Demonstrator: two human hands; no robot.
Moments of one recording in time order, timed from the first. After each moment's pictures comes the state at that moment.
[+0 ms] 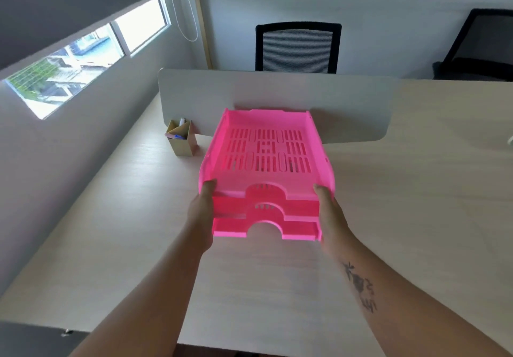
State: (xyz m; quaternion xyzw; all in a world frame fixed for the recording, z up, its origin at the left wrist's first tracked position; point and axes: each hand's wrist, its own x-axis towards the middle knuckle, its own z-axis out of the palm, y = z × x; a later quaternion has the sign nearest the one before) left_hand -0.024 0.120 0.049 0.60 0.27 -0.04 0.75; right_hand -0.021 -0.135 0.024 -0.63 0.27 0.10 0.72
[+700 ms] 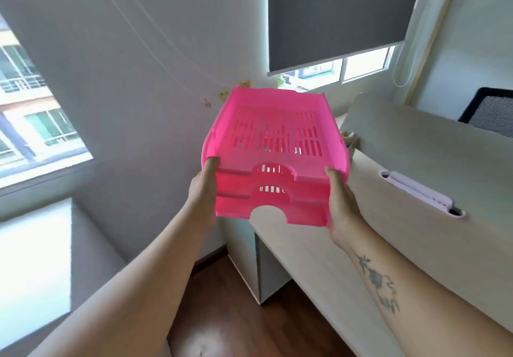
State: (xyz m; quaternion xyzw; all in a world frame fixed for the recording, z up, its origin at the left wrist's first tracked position) left_hand -0.345 0.165 0.165 0.46 0.45 0.34 0.68; right_hand -0.169 -0.018 0.149 -0.62 -0.10 0.32 0.71
